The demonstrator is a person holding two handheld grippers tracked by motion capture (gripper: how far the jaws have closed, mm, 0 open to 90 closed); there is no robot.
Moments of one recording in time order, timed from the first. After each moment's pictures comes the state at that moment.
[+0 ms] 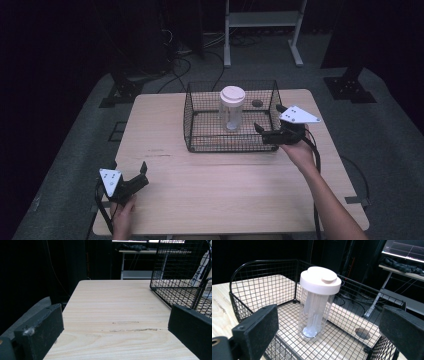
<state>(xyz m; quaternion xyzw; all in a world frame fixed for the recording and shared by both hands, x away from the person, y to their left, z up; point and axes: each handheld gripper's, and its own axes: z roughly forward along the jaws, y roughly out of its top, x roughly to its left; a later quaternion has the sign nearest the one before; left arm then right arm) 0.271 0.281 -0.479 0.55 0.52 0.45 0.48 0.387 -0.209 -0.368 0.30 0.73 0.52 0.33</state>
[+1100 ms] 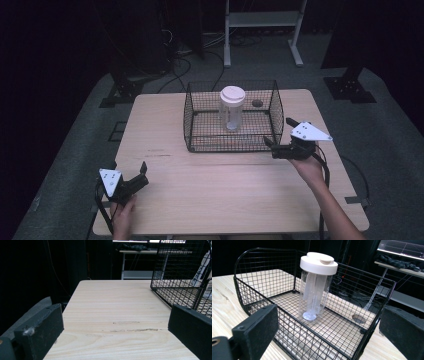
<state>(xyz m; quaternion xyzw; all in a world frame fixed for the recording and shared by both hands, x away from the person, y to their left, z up) 0.271 0.281 -0.480 0.55 0.52 0.45 0.48 0.355 -0.232 -0.392 0.31 0.72 0.51 0.34</state>
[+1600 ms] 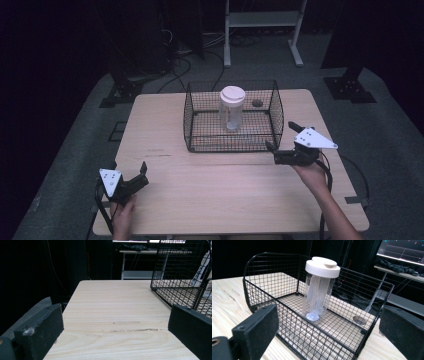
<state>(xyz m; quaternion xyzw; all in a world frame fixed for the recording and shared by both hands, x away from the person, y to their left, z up) 0.271 0.281 -0.480 0.55 0.52 0.45 0.48 0.336 -0.236 -0.392 0.31 0.72 0.52 0.35</state>
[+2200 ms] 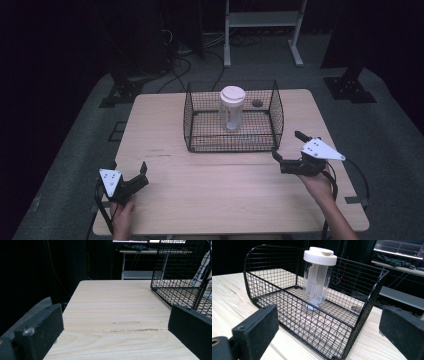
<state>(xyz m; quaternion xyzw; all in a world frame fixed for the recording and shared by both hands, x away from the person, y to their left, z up) 0.270 0.281 -0.480 0.55 0.52 0.45 0.47 0.316 -0.252 -0.409 0.32 0.71 0.52 0.35</state>
